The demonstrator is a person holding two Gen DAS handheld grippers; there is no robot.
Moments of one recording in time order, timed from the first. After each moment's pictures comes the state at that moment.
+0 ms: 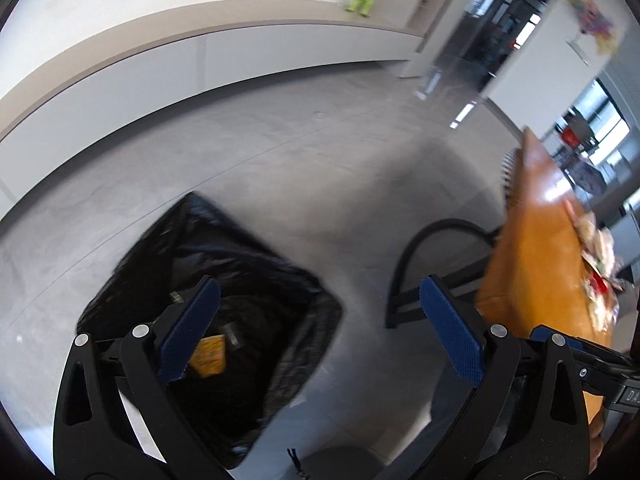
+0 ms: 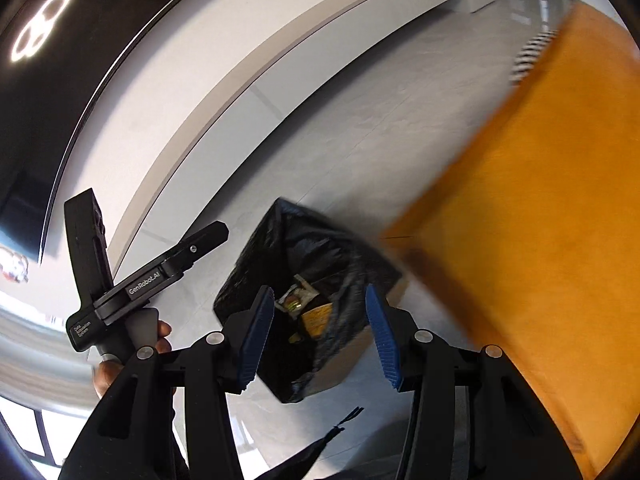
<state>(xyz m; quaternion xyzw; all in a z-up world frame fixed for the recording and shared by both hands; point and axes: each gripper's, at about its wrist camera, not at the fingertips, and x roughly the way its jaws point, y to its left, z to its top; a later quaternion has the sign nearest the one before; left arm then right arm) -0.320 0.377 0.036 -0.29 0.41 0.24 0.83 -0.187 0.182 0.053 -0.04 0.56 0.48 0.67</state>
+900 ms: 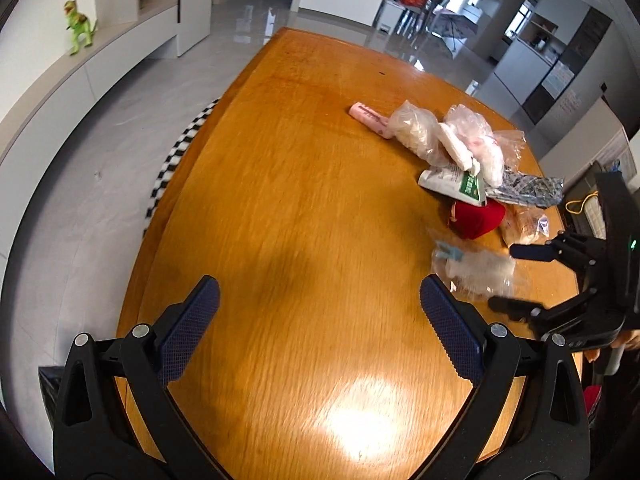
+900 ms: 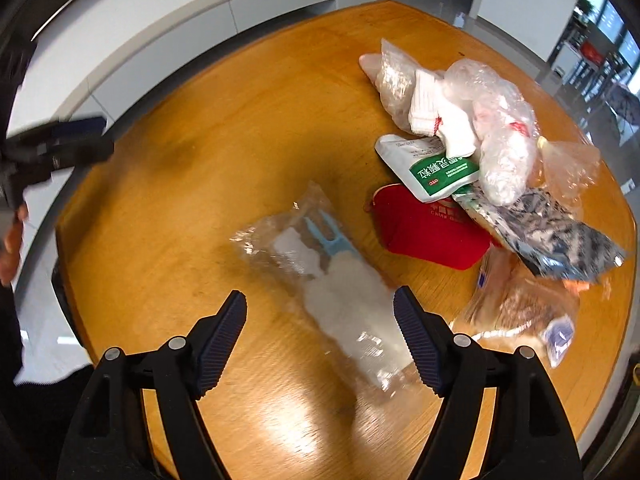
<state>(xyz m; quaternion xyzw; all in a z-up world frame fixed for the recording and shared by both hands) -0.010 0.130 0.082 -0.11 0.50 -0.04 0.86 0.043 -0.053 0.051 -0.21 0.54 0.32 0.74</state>
